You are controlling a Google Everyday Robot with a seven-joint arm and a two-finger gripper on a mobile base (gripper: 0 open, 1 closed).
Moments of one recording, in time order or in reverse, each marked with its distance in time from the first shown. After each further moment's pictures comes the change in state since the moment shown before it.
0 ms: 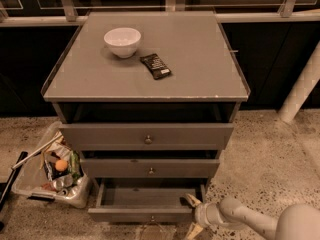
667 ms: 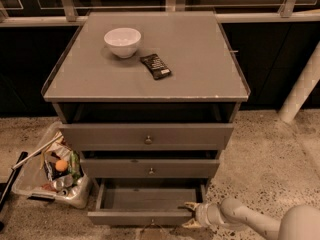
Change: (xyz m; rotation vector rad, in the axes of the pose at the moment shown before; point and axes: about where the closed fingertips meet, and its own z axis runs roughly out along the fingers) arm -0.002 0.004 -0.002 0.003 0.000 -0.006
